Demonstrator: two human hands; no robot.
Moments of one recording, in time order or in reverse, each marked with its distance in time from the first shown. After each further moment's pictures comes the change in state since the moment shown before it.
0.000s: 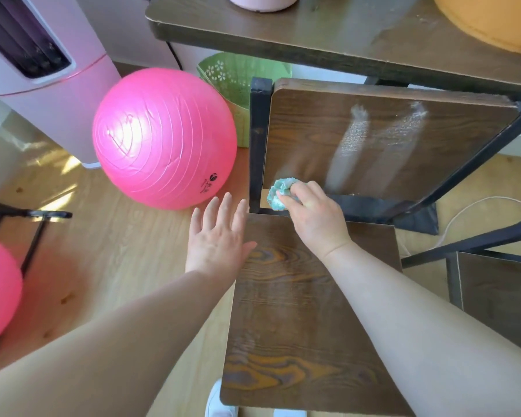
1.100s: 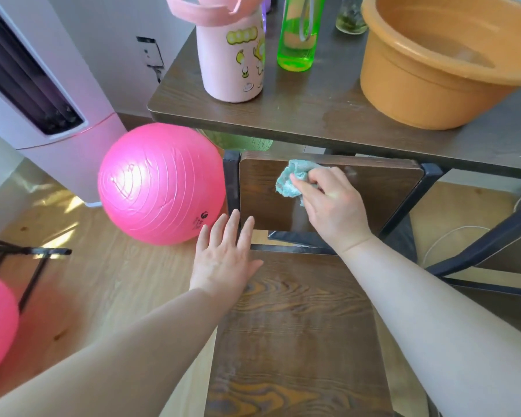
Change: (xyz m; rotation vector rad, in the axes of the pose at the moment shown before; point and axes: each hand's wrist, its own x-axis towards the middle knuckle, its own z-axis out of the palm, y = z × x) left_hand -0.001 0.036 -0.078 -0.068 0.133 0.068; right_hand 0.046 0.051 -0.119 -0.090 0.207 -0.066
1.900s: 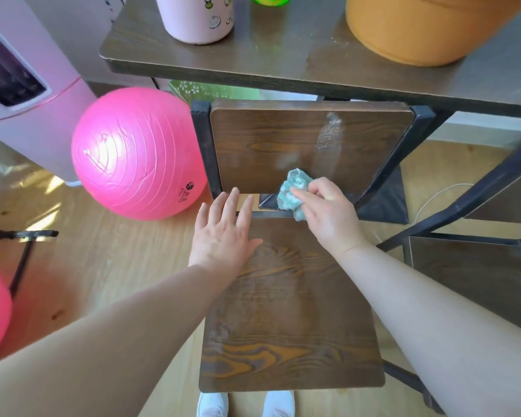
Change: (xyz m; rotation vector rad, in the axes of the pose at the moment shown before) left_hand -0.008 0.029 0.021 0.003 -0.053 0.046; right_hand -0.094 0.000 0.020 0.178 -0.281 0.290
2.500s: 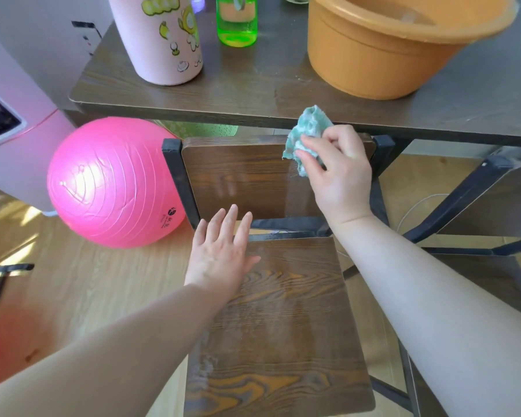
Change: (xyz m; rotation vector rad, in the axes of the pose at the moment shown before) left_hand 0.023 0.023 -0.014 0.015 0.011 0.093; right_hand 0.074 0.007 -0.079 0.010 0.536 0.024
